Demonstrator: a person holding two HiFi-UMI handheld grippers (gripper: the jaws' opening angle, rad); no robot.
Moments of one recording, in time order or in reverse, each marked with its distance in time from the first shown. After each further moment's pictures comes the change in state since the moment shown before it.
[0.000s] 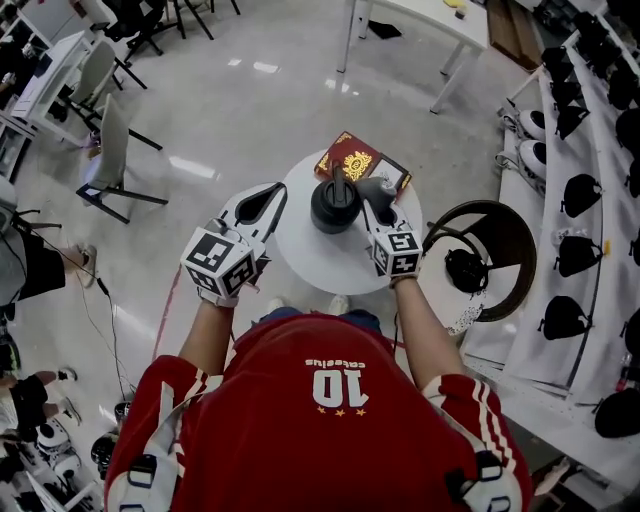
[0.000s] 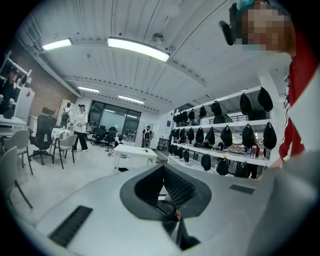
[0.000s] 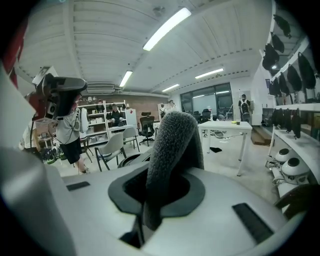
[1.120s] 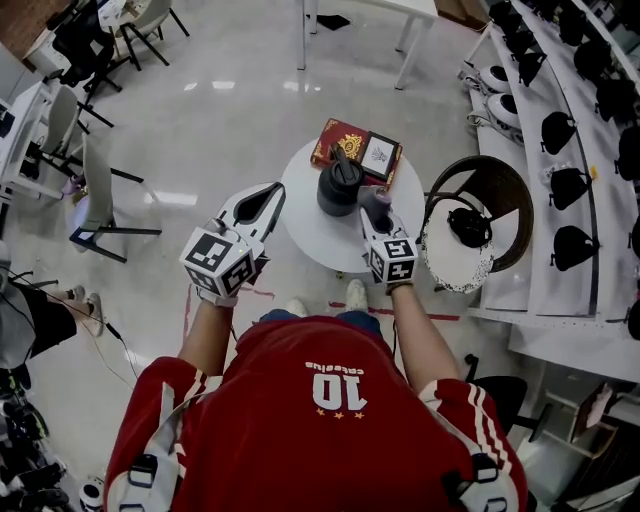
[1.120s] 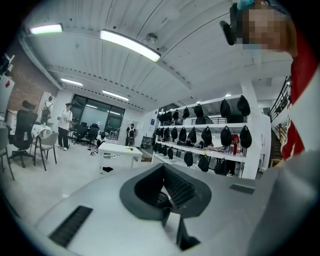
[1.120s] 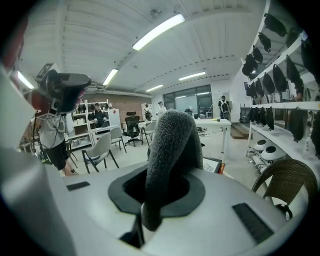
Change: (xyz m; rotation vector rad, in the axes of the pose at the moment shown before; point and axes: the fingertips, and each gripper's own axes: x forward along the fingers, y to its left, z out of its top) left arm -0.057 0.017 0.001 0.022 0.025 -0.223; right arm -0.040 0.084 -0.035 0.092 0.000 -0.216
